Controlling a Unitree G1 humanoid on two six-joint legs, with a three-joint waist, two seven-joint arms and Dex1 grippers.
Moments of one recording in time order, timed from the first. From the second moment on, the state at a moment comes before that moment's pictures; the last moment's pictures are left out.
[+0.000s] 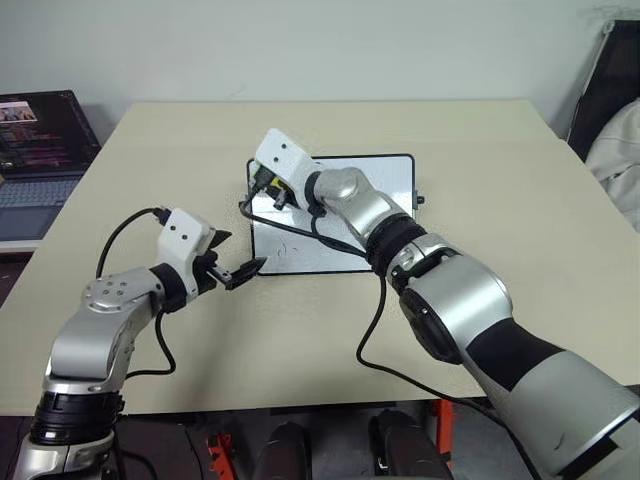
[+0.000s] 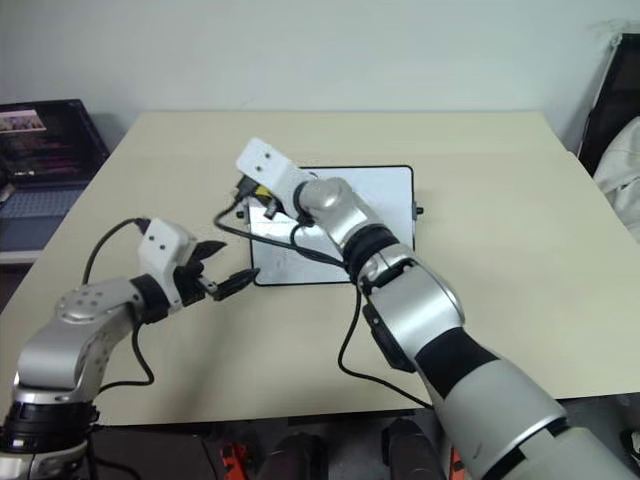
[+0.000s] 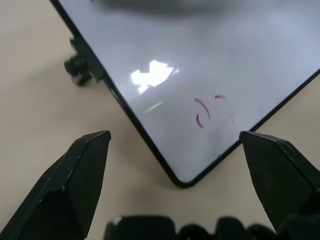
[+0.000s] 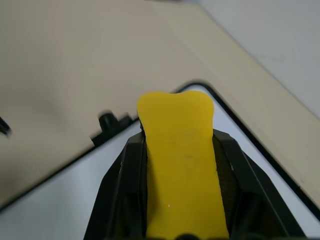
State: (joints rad) left arm -0.20 0.73 0.16 -0.22 -0.37 0.60 -0.68; right arm -1.48 0.15 0.05 1.27 -0.14 -0.05 0.57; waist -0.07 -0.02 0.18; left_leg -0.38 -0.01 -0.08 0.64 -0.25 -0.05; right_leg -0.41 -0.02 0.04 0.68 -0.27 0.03
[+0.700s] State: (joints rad) left arm -0.14 0.80 0.20 -0.18 -0.38 0.51 -0.86; right arm -0.40 -0.28 0.15 -0.51 0.24 0.89 0.67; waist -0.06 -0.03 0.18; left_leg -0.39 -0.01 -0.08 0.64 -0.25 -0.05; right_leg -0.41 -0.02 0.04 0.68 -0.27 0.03
